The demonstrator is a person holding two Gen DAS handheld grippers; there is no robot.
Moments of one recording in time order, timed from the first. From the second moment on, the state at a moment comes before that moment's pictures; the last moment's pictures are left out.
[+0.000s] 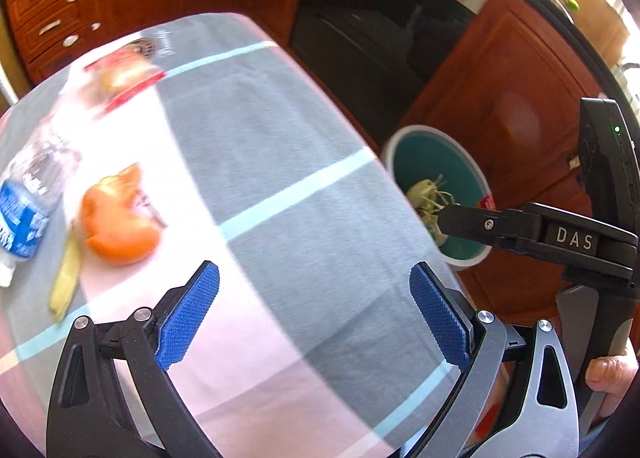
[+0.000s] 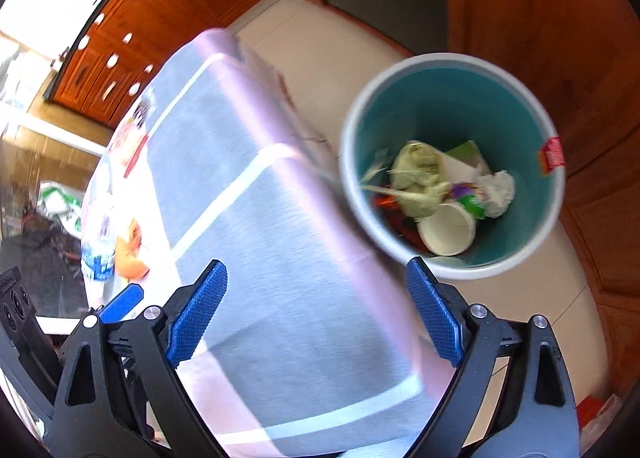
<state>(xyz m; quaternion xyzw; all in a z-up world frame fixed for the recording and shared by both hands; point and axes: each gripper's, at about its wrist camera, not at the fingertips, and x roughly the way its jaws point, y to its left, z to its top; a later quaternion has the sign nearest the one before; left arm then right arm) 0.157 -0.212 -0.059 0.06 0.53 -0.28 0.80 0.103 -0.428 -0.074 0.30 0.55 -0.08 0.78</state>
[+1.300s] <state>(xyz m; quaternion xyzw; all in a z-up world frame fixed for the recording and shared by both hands) 0.206 0.000 -0.098 -0.01 0.51 -0.16 0.84 0.244 -0.179 -0.102 0.07 0.56 0.09 0.82</state>
